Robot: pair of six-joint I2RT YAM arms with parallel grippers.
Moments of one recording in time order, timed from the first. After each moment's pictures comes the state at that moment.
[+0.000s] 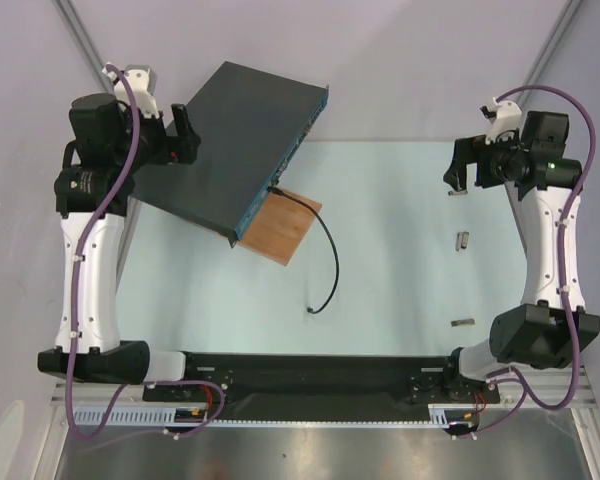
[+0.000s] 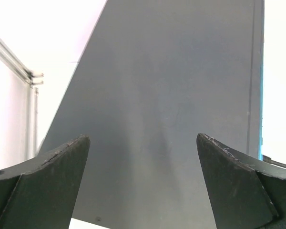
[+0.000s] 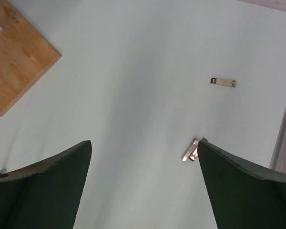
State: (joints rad) left arm -0.03 1.36 1.86 -0.83 0.17 -0.01; right arm -0.19 1.45 1.66 -0.88 -0.46 -0.27
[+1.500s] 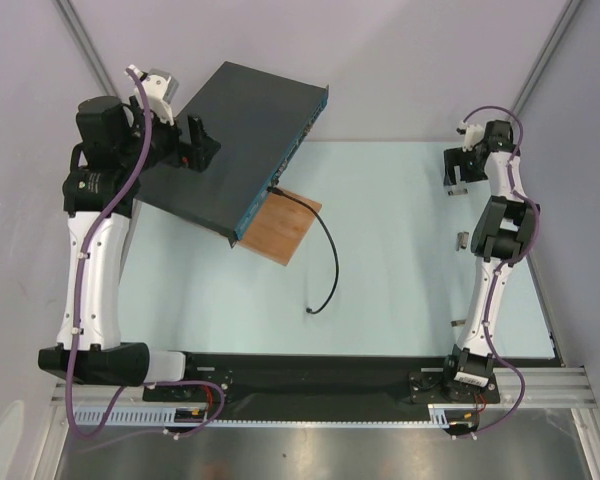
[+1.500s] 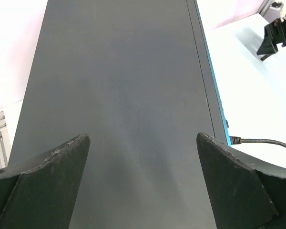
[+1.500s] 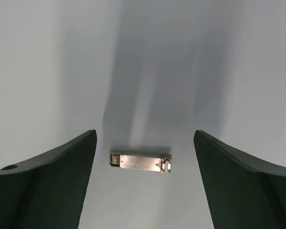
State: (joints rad) left arm -0.03 1.34 1.78 -0.72 0.44 0.10; right arm -0.25 2.57 2.36 -0.75 -0.26 -0.40
